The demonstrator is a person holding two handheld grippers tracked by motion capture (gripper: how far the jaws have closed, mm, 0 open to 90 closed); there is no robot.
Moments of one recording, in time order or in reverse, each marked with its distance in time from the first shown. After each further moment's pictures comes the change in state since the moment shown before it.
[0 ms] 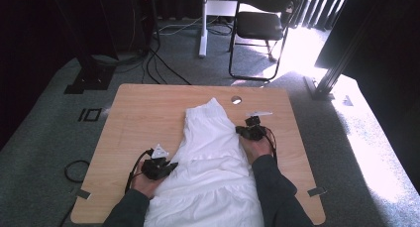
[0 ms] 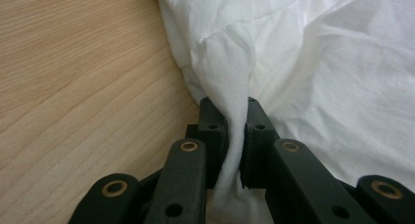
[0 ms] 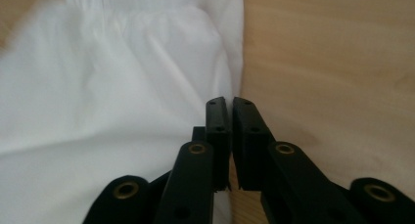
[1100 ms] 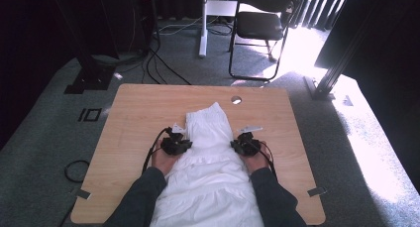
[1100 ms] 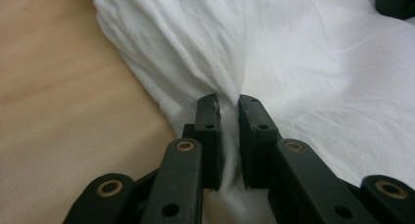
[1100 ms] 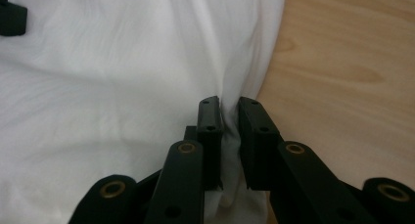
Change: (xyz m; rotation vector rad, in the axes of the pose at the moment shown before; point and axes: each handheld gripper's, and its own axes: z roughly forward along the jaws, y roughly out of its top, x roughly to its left) left arm 0.015 0.067 0.059 0.001 0.022 -0.036; right arm 0.036 -0.043 0.000 0.053 -0.049 -0.148
